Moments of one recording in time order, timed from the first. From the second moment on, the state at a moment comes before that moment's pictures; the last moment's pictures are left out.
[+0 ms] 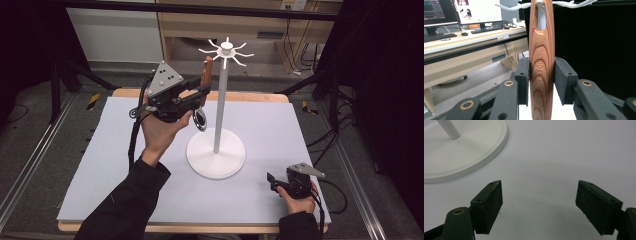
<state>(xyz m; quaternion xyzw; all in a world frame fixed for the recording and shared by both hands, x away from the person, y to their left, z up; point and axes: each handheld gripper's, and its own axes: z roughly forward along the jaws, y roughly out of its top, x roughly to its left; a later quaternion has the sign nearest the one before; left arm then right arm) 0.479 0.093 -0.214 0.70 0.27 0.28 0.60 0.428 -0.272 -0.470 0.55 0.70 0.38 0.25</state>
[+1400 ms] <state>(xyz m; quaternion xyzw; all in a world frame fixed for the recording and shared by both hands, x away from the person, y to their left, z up) 0.467 0.164 -0.307 0.74 0.30 0.24 0.55 0.429 -0.273 -0.472 0.56 0.70 0.38 0.24</state>
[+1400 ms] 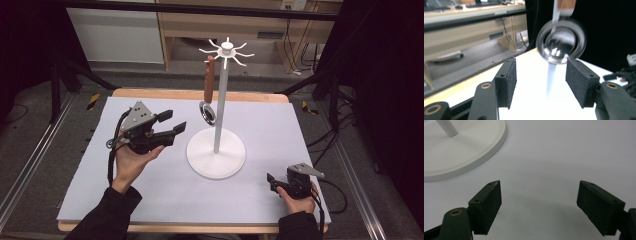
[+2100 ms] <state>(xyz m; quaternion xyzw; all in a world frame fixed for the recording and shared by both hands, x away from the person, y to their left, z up) 0.471 0.230 -0.415 0.77 0.39 0.22 0.46 0.430 -0.276 -0.475 0.56 0.70 0.37 0.25</state>
